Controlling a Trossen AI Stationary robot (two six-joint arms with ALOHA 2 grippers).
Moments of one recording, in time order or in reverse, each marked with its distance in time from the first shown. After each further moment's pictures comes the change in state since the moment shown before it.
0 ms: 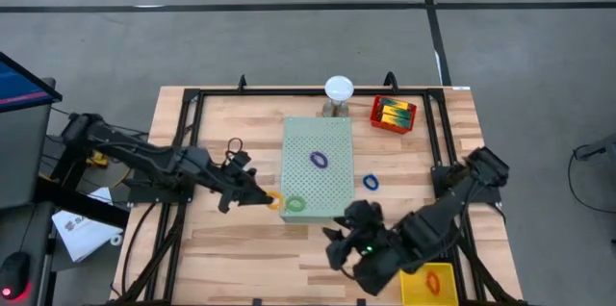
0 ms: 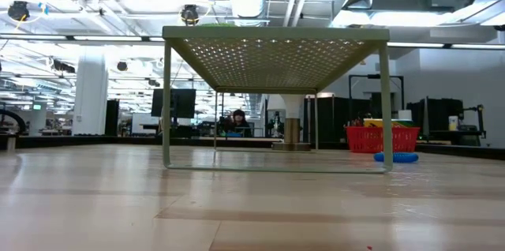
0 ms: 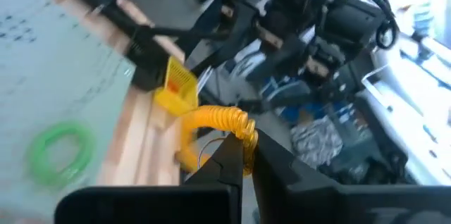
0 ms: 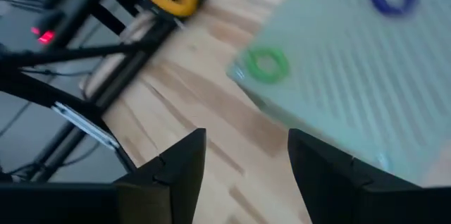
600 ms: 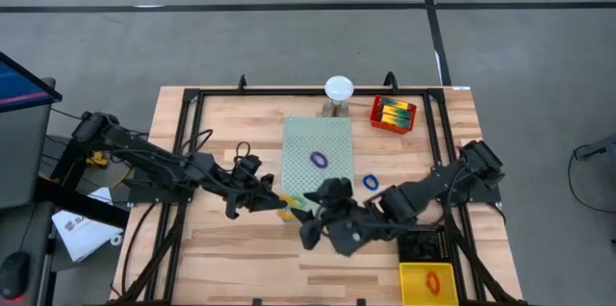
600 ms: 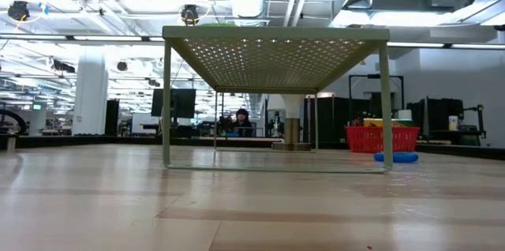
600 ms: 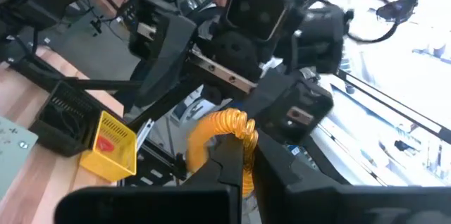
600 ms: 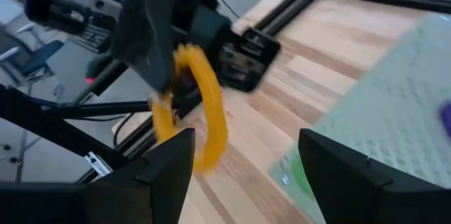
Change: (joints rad) left arm -0.058 0.240 0.047 0.473 -0.060 -0.003; right arm -0.174 0.000 0.000 0.394 0.012 -0.475
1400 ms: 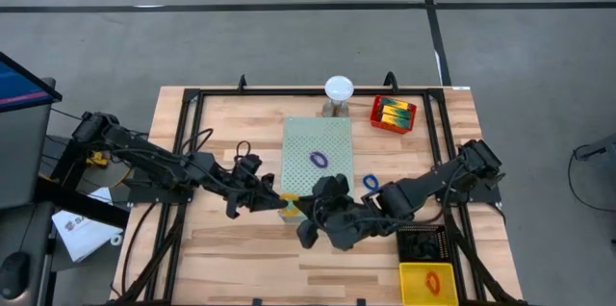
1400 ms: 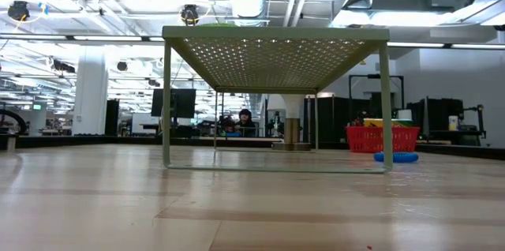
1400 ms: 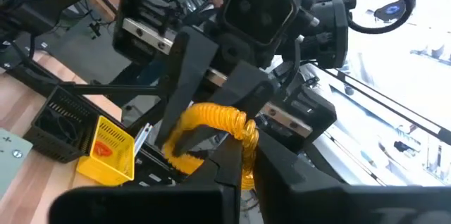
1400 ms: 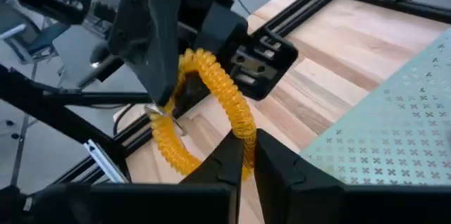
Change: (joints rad) left arm 0.001 0.011 0.024 -0.004 0.002 0.005; right arm -0.045 0.000 0.000 0.048 -0.079 -0.126
